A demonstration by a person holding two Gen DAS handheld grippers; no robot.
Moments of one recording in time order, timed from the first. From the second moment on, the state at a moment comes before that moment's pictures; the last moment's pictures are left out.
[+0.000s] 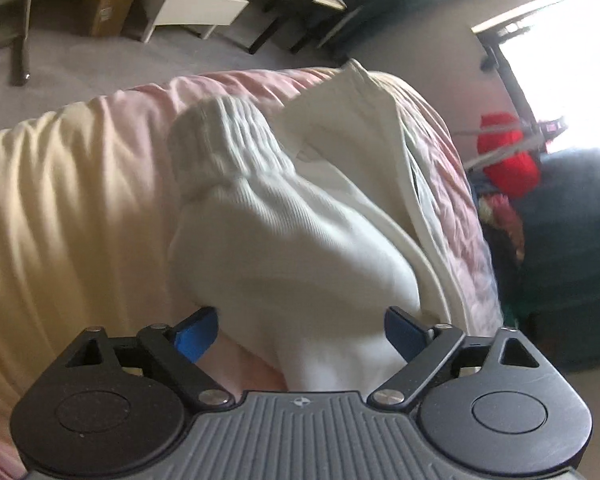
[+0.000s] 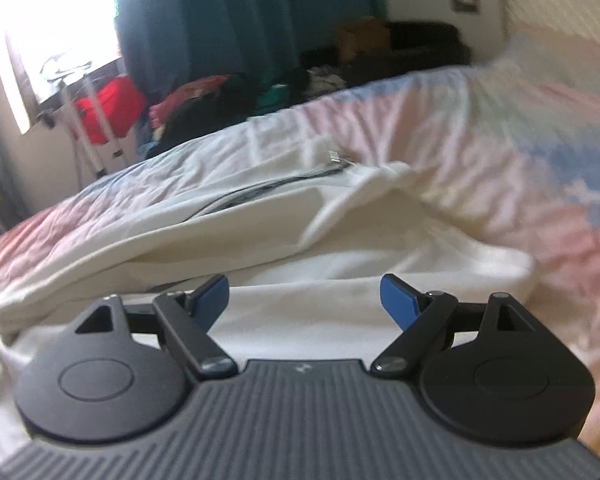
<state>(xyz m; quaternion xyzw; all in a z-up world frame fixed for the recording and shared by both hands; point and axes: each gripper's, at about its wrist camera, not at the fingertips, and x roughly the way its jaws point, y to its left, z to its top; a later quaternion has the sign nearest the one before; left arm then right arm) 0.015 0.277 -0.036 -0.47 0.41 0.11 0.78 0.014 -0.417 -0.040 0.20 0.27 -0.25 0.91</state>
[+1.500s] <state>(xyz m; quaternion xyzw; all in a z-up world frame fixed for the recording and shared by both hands) -0.008 0.266 -0.018 -0.48 0.22 0.08 0.84 -0.044 -0.528 -0.097 0.52 0.12 -0.32 0.78</state>
